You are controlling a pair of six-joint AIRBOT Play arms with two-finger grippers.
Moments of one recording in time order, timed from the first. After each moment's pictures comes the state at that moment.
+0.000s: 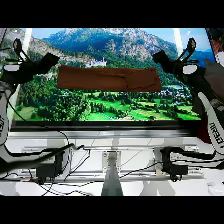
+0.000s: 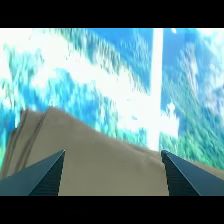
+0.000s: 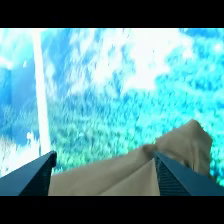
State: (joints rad) left arm 0.21 -1.49 1.10 0.47 -0.57 -0.92; right arm -0.02 -1.43 1.04 -0.67 0.31 1.31
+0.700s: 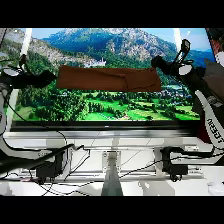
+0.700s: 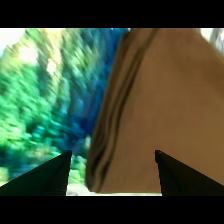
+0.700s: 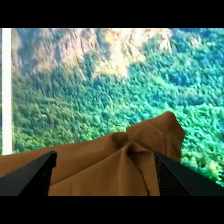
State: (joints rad) left arm 0.33 -1.60 1.12 0.86 -0.86 -1.14; right arm -0.01 -1.47 1.06 -0.86 0.37 1.33
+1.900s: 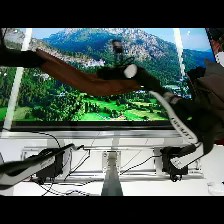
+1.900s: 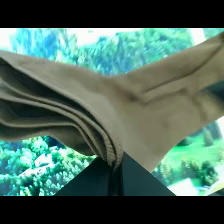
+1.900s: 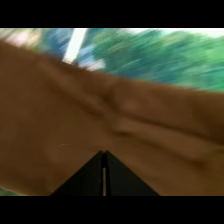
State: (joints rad) left arm 0.23 -1.16 1.42 1.00 -1.33 -1.09; right arm 0.62 -1.73 1.45 -0.87 0.53 1.42
